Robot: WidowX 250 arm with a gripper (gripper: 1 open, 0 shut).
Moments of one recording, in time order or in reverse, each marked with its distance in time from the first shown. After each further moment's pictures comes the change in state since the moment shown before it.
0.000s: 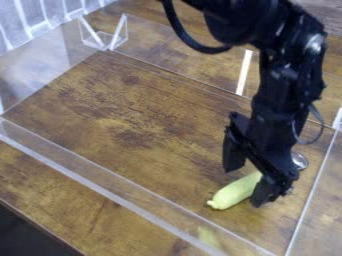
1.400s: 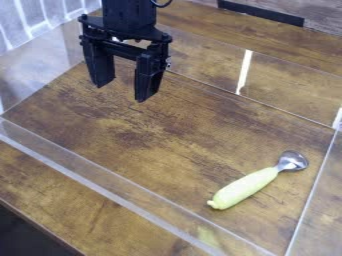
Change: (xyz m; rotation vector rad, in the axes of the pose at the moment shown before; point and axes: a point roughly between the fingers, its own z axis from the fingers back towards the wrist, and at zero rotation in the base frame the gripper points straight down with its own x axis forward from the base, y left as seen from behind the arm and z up) arm -0.108 0.103 0.094 -0.076 0.043 0.578
